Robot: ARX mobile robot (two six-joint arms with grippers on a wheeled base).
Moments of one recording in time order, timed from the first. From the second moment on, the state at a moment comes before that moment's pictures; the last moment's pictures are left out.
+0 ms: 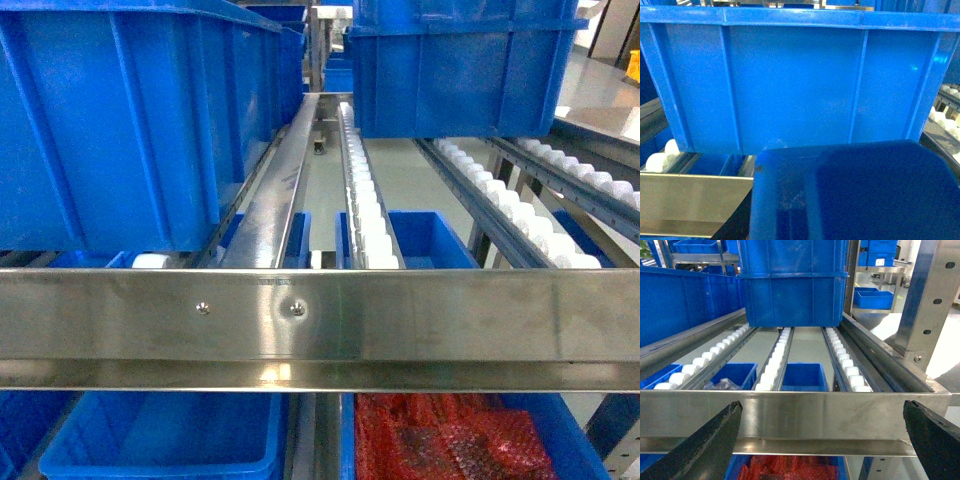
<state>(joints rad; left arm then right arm) -0.15 0.54 0.14 0.34 -0.20 -0.05 0.00 0.00 0.01 -0.01 0.00 0.00</state>
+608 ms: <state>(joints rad) -0.15 0.54 0.14 0.34 -0.20 -0.05 0.00 0.00 0.01 -0.01 0.00 0.00</state>
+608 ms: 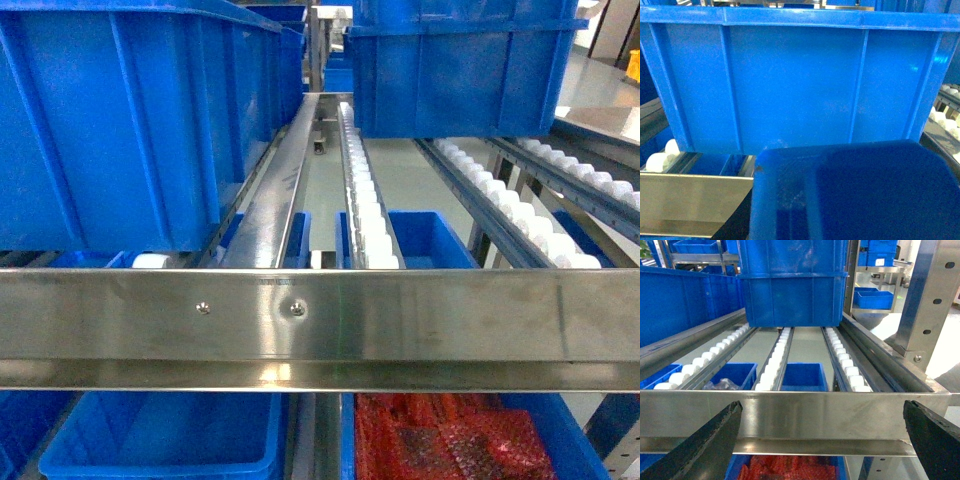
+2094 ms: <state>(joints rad) -0.15 0.55 0.14 0.33 -0.20 -0.05 0.00 0.00 0.01 -0.01 0.00 0.00</state>
